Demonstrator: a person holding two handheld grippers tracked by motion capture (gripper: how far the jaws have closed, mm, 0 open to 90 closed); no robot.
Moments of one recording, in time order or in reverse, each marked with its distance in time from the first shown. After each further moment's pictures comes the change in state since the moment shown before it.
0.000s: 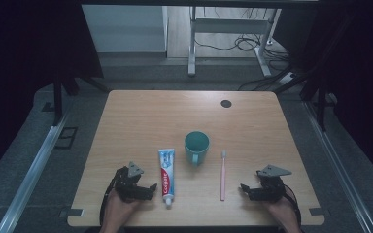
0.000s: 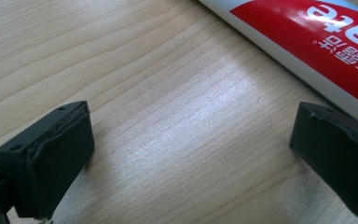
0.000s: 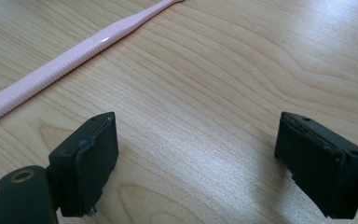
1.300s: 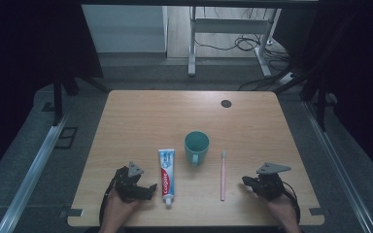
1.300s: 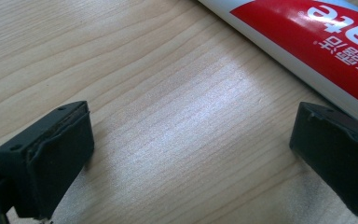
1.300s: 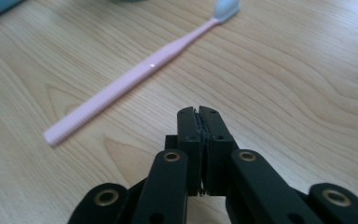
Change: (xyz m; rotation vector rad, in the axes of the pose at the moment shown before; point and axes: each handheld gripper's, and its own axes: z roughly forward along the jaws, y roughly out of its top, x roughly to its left) left arm 0.000 0.000 0.000 0.000 -0.001 0.003; right arm 0.011 0.021 -0.011 0.018 0.111 0.007
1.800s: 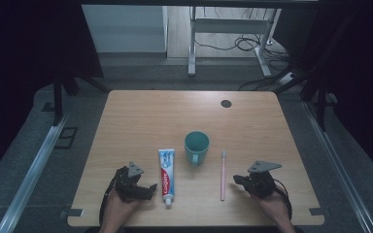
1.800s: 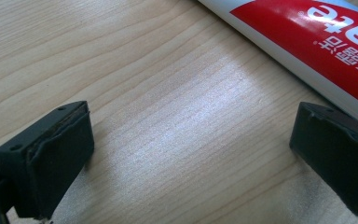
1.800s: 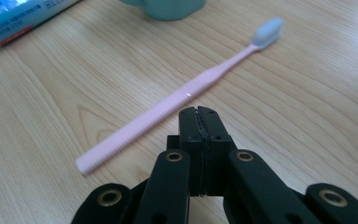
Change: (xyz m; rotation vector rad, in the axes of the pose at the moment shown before) left arm 0.000 0.000 0.000 0.000 0.000 0.000; right arm 0.016 0.016 0.014 -0.012 0.059 -0.047
